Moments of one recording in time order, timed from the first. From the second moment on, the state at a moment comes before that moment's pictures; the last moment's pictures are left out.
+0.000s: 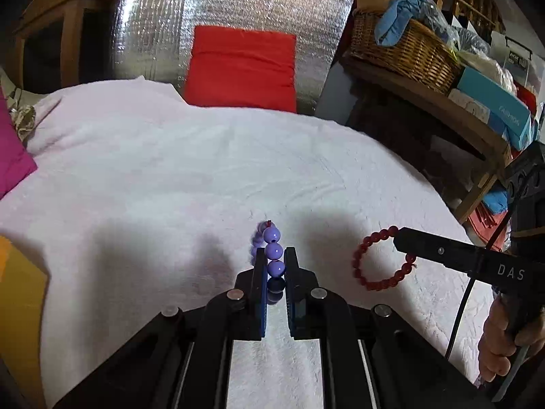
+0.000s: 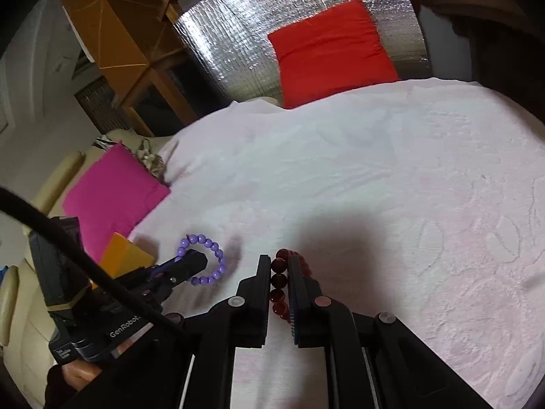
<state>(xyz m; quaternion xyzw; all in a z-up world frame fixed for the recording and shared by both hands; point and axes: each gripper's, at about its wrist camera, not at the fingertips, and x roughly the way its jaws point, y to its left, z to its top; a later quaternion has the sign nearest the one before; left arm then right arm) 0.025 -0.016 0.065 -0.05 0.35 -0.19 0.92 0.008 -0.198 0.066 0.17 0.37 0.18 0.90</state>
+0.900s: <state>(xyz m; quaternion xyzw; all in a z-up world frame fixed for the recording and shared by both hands) -0.023 0.079 0.104 -0.05 0.32 -0.04 0.95 -0.011 -0.102 0.089 0.16 0.33 0.25 0.90</state>
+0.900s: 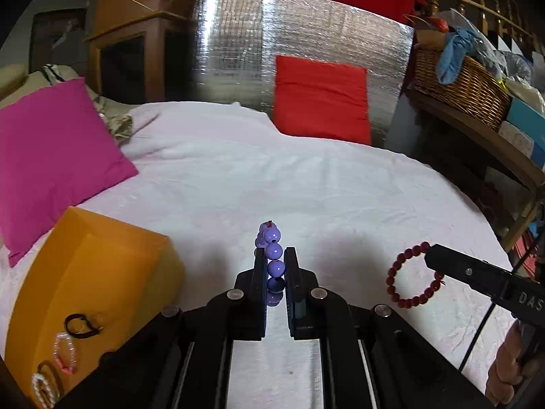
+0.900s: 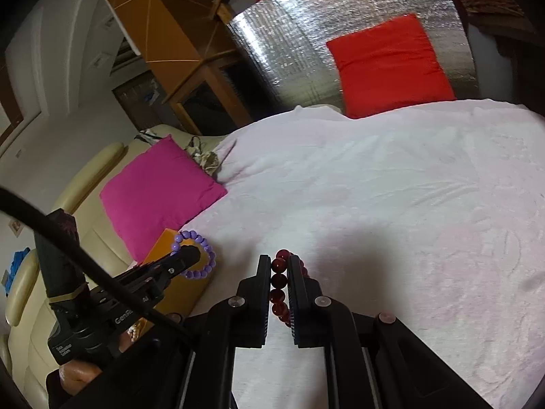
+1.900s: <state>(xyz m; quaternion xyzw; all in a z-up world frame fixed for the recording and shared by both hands) -0.058 0.177 0.132 -0.11 0.27 0.05 0.95 -0.046 0.032 0.144 0.03 0.29 0.30 0.91</state>
